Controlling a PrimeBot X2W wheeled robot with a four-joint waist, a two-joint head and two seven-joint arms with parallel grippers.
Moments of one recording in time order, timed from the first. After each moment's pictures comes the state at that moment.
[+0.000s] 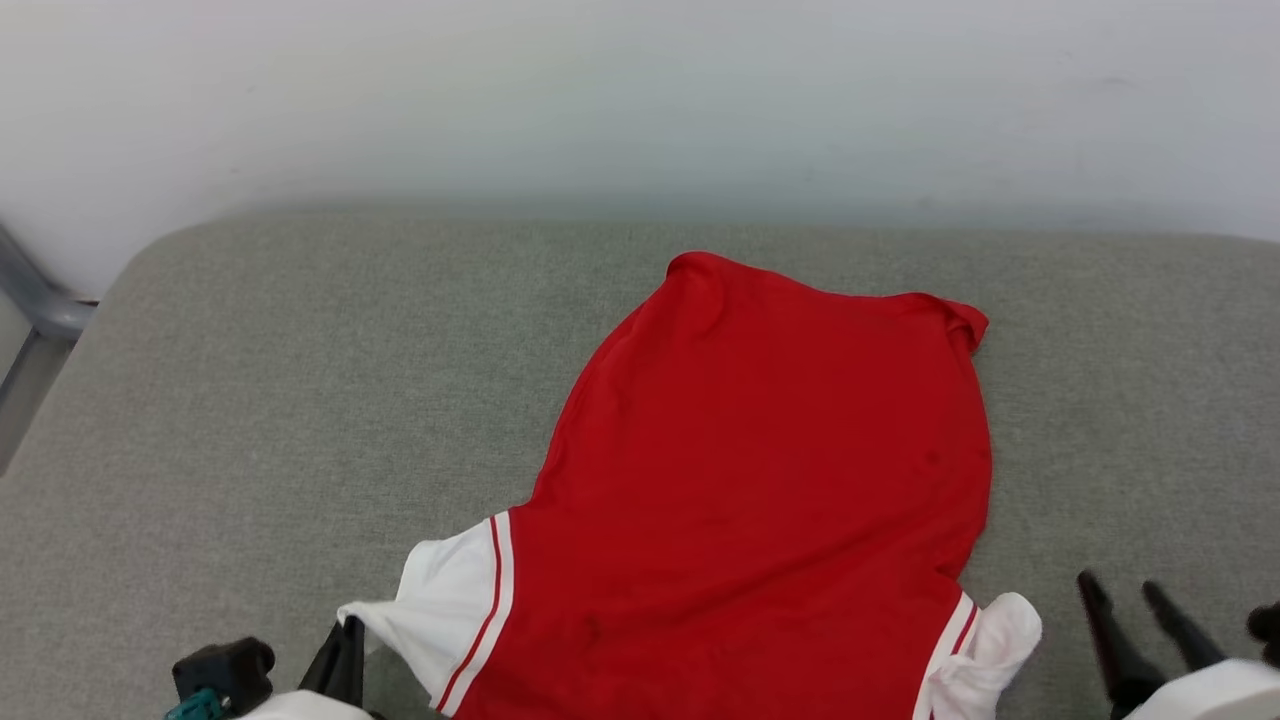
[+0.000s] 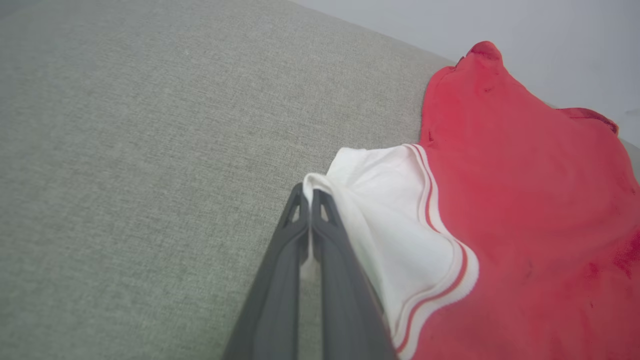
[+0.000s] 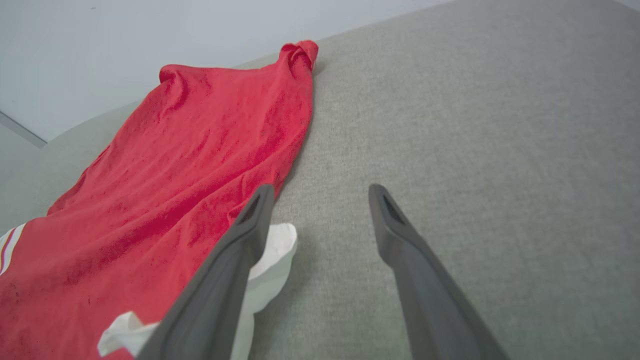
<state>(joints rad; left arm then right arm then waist) 0.05 0.38 -0.33 0.26 -0.78 0.16 -0.20 0.15 -0.15 -0.10 0.12 0.47 0.13 0.07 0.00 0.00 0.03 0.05</state>
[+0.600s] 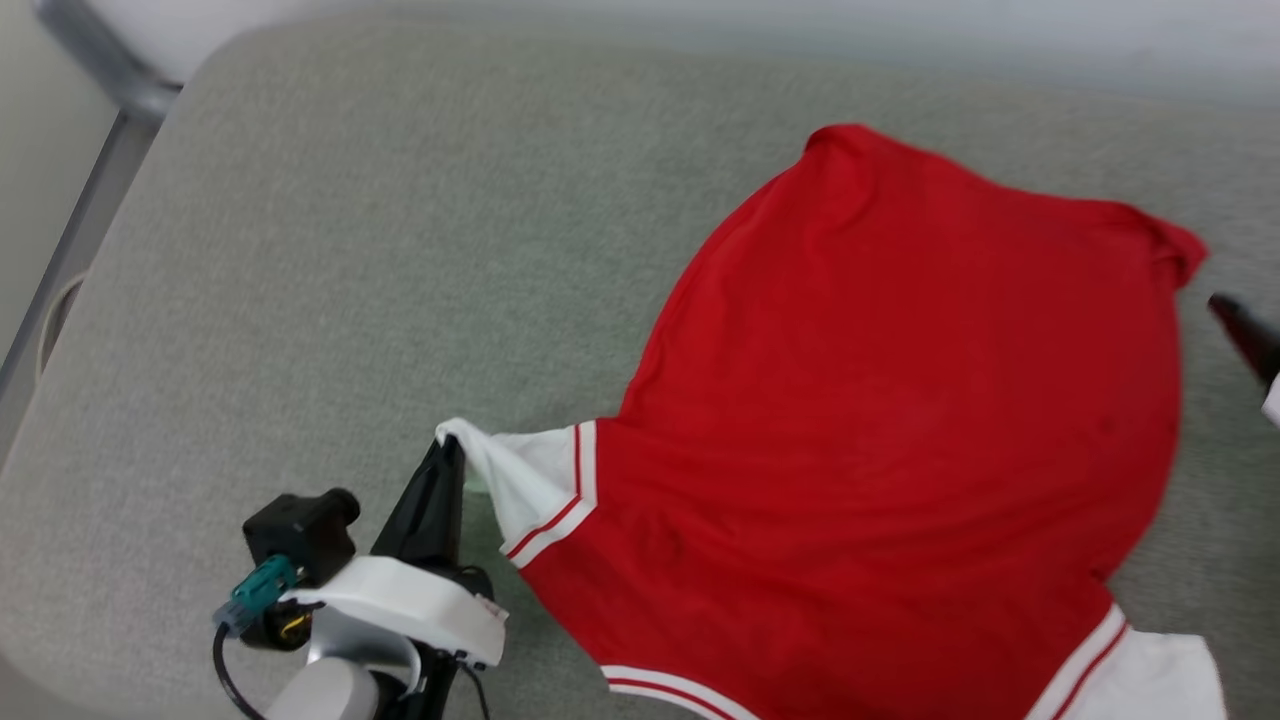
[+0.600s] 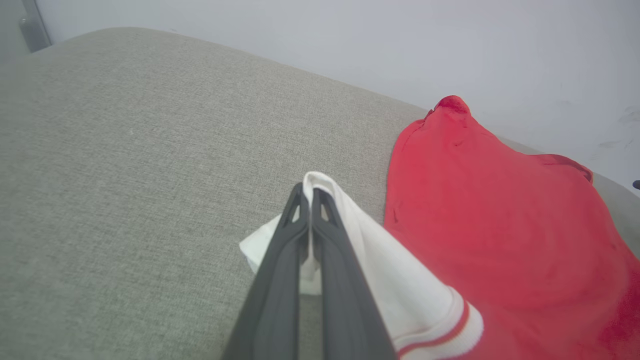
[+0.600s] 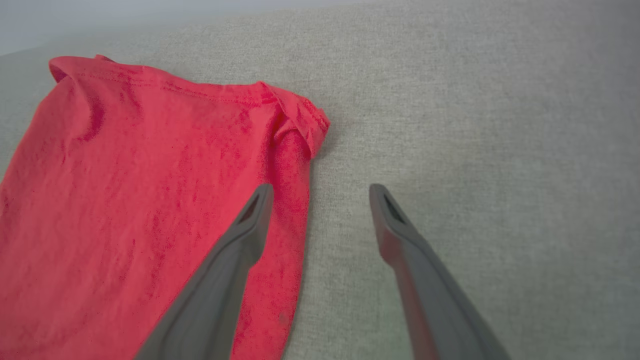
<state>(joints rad) -0.15 0.32 -0.41 0.07 -0.69 0.16 -0.22 -0.52 -0.38 -0.19 0.40 0.46 0.13 0.62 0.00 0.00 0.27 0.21</state>
